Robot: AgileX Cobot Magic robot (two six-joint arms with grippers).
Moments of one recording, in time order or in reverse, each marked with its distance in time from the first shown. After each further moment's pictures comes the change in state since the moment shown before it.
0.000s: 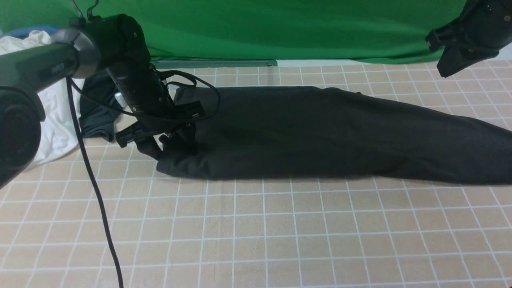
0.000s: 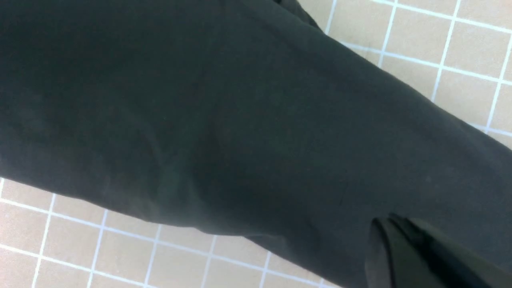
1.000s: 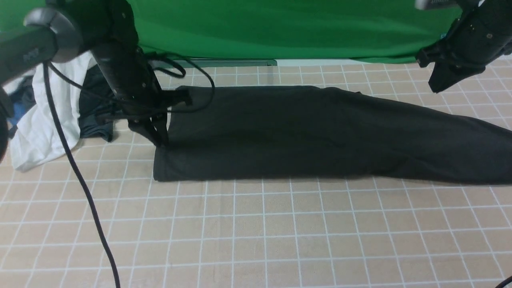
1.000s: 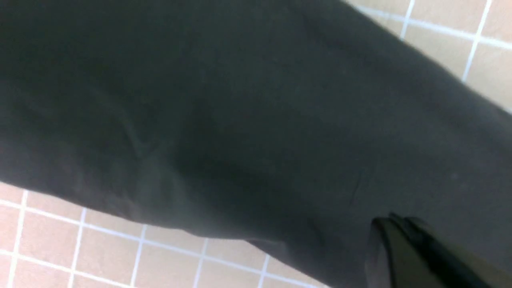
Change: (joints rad) right arm 0.000 0.059 0.000 0.000 -0.001 -0.011; left arm -0.003 -0.144 0.013 0.143 0.005 0.072
